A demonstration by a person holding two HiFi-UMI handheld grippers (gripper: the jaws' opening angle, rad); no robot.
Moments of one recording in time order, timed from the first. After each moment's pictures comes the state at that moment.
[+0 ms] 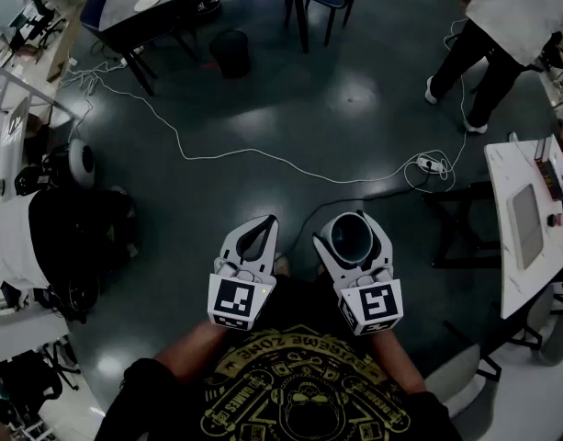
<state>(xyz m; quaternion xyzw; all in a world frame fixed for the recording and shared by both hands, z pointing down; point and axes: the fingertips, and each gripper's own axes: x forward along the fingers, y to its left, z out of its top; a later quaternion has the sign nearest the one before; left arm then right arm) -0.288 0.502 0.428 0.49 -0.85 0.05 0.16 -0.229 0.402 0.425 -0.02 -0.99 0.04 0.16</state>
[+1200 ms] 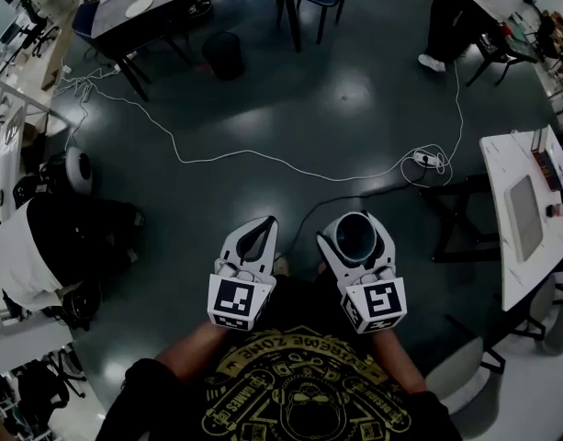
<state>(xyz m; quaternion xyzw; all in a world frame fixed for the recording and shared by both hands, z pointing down) -0.286 0.495 0.429 0.50 -0.85 0.04 0.17 -0.221 0.387 0.426 0.01 -0.98 0.07 0.16</state>
